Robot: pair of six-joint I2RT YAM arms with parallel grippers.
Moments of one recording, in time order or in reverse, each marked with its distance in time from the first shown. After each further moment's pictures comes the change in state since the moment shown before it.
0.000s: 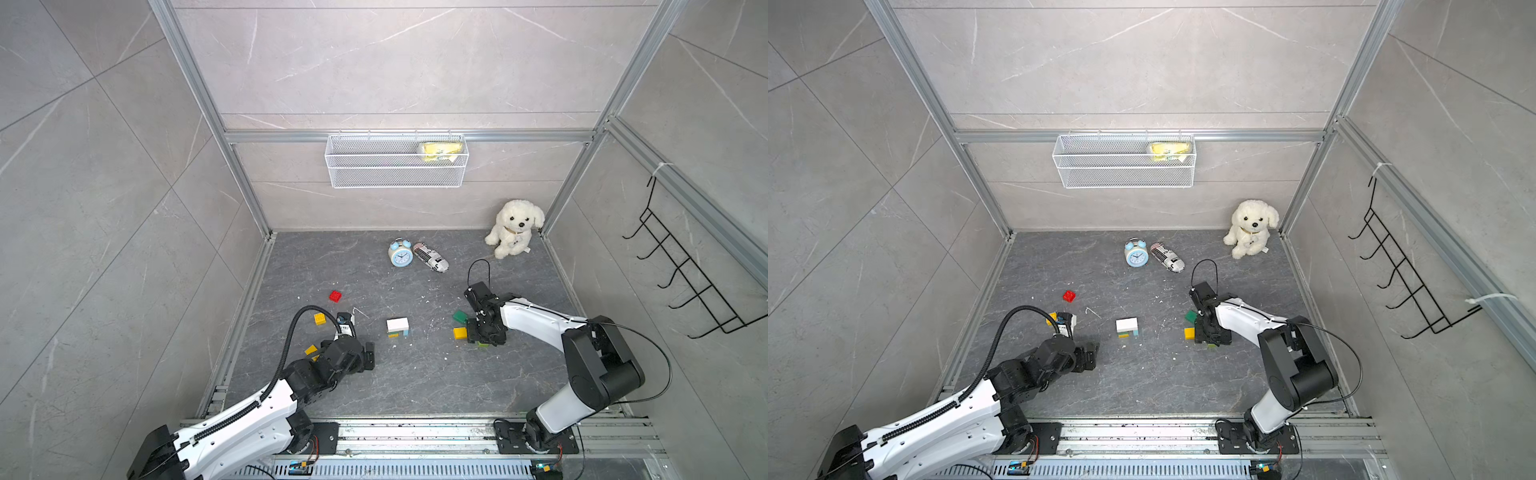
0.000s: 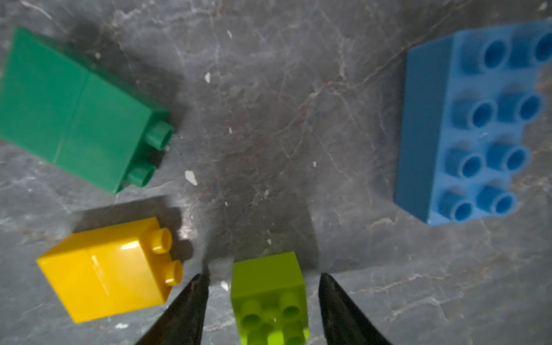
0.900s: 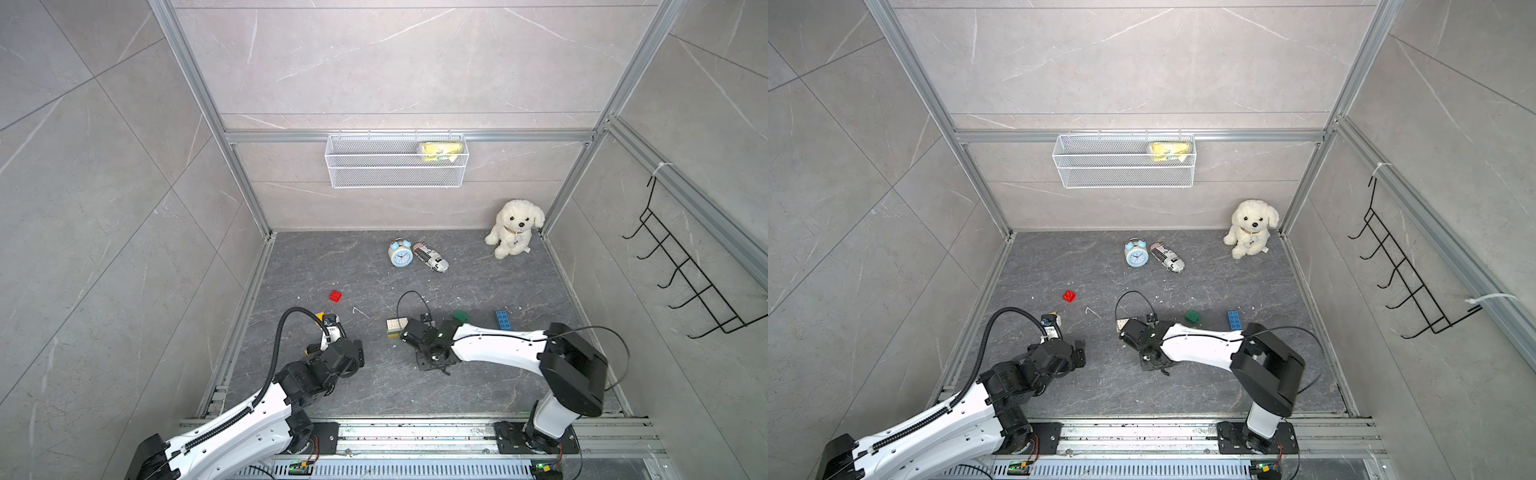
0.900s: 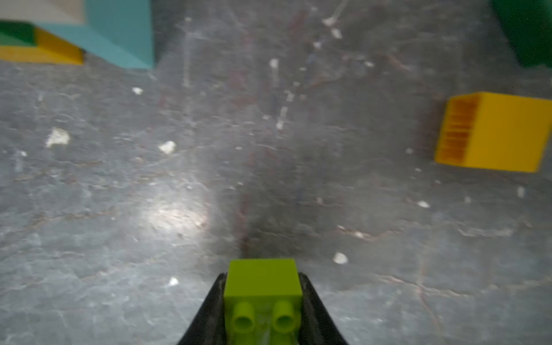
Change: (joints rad) left arm 0.000 -0.062 0.015 -0.176 -0.209 -0.147; right arm 0.645 0.146 0.189 -0.005 0.090 0.375
